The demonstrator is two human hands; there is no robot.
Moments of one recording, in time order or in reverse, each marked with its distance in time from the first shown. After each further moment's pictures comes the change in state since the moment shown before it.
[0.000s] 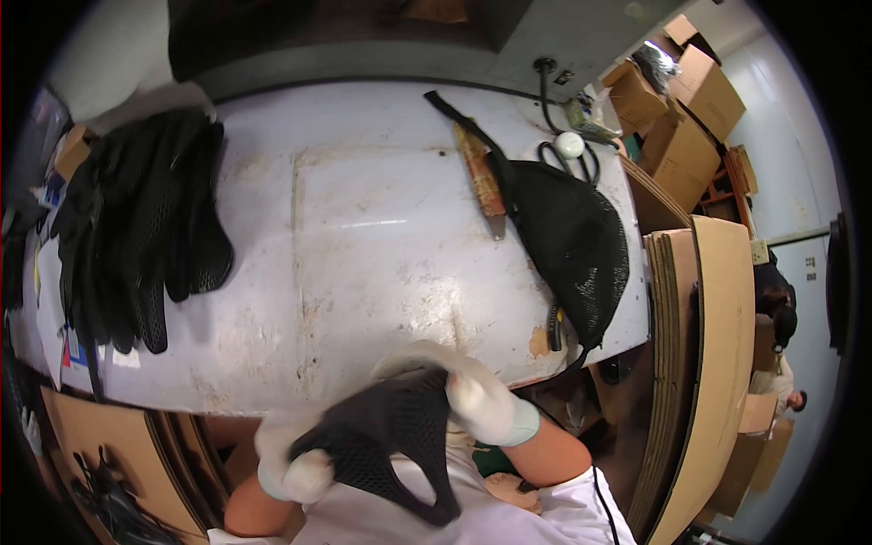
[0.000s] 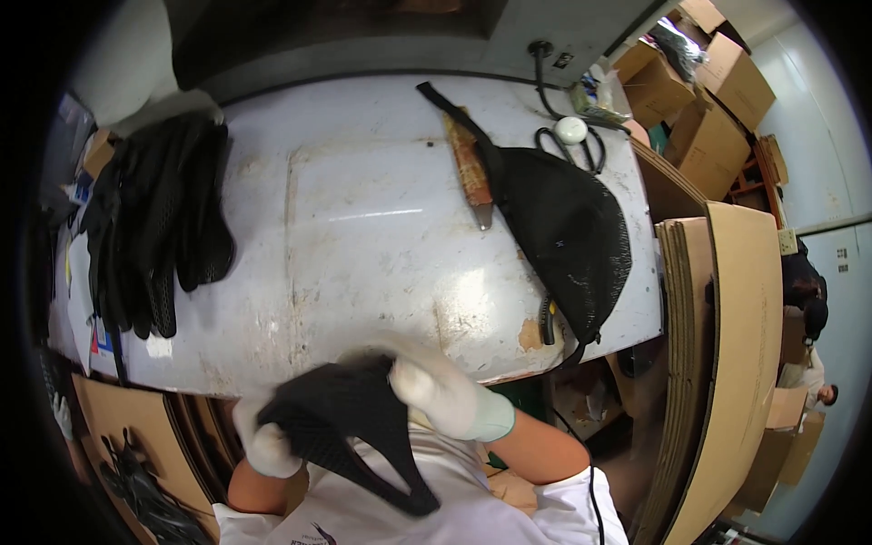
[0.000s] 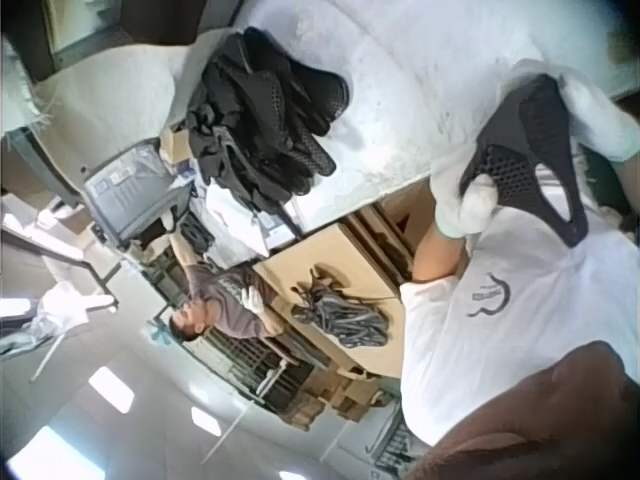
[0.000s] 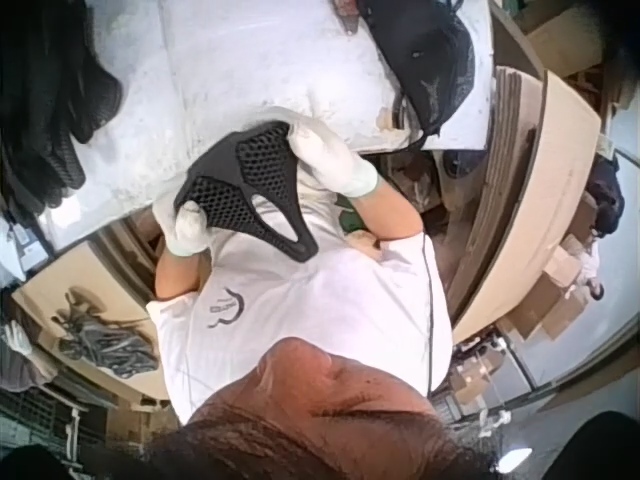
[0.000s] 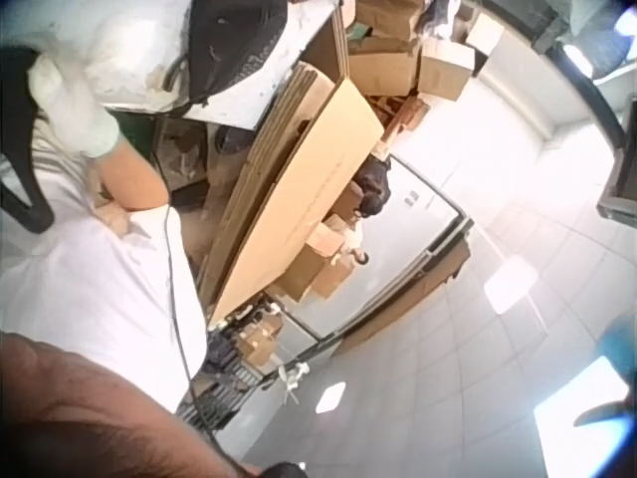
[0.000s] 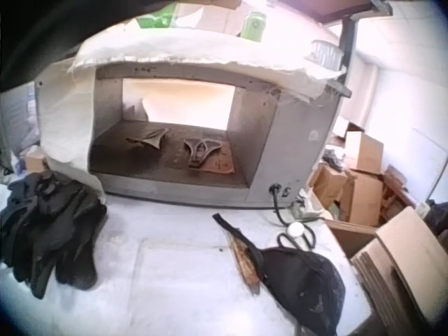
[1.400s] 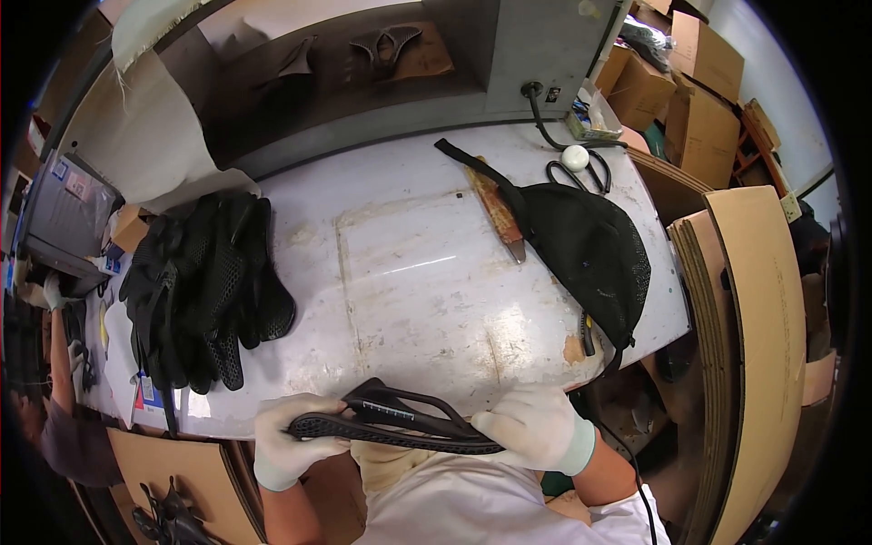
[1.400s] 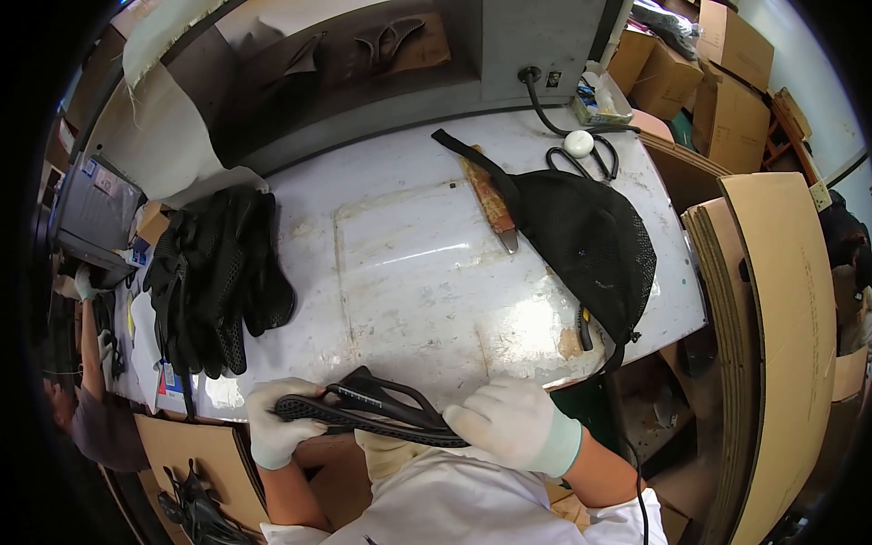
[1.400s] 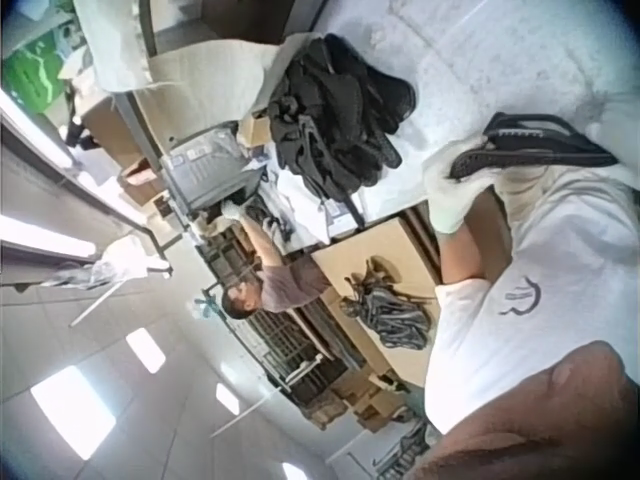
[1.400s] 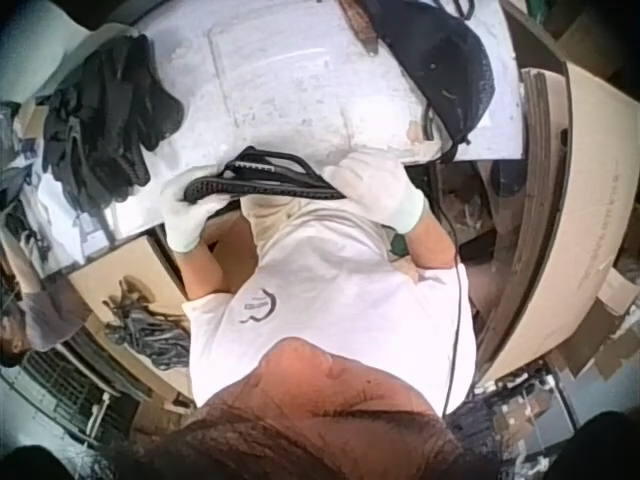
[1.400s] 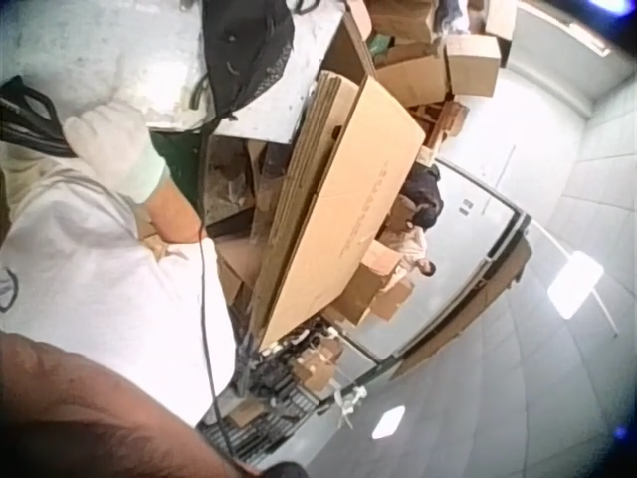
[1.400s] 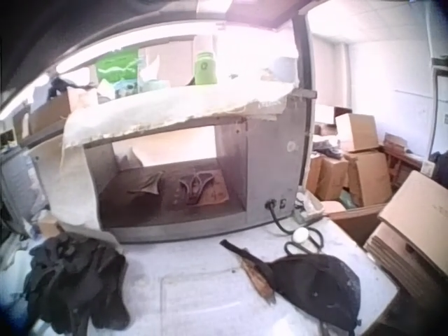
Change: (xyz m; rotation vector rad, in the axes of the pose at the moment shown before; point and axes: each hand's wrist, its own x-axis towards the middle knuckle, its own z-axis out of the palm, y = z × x) left_hand 0.024 0.038 -0.067 0.337 -0.070 -0.084; right_hand -0.041 -0.030 -0.021 -1.159 -0.077 -0.578
